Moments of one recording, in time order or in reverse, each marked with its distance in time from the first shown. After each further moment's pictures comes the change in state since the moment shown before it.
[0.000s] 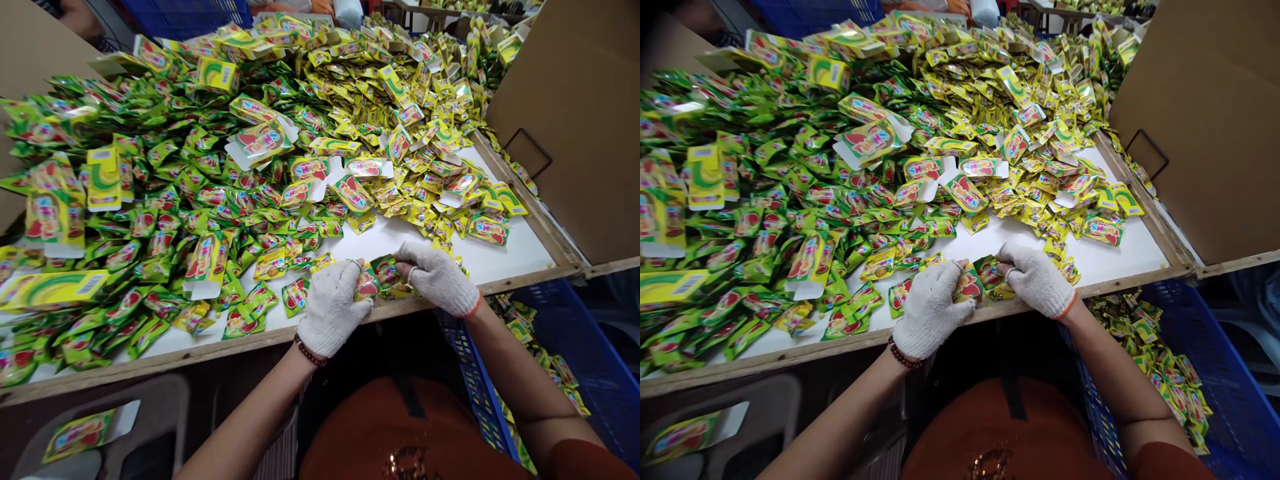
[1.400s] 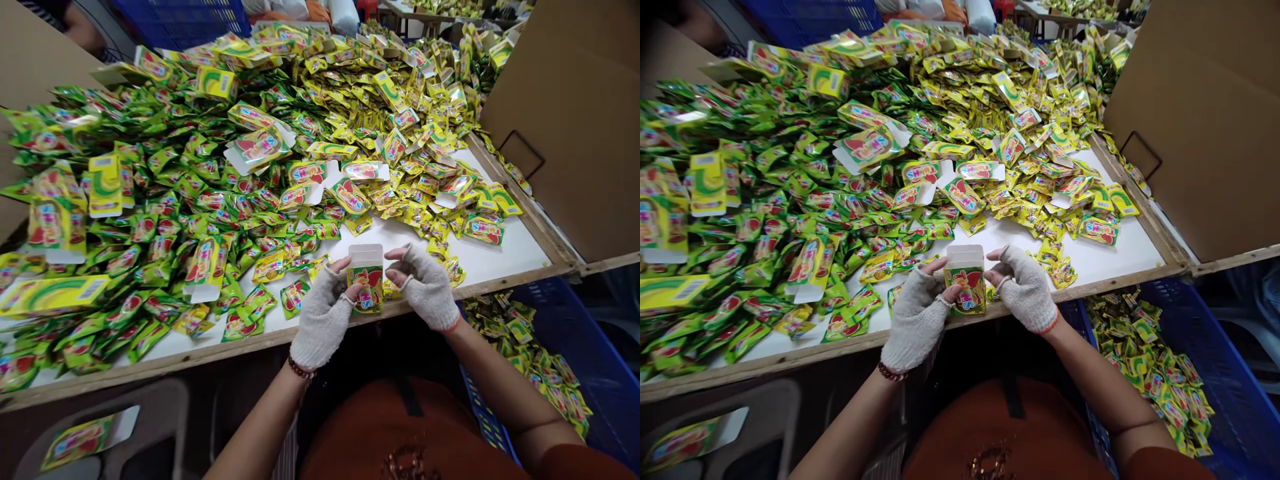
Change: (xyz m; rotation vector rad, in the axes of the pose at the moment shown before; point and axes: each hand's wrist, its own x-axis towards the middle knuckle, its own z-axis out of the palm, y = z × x) left_hand -0.009 0.012 -0.006 -1.143 0.083 -0.535; right_hand -0.016 -0.003 0.035 0.448 0.311 0.074
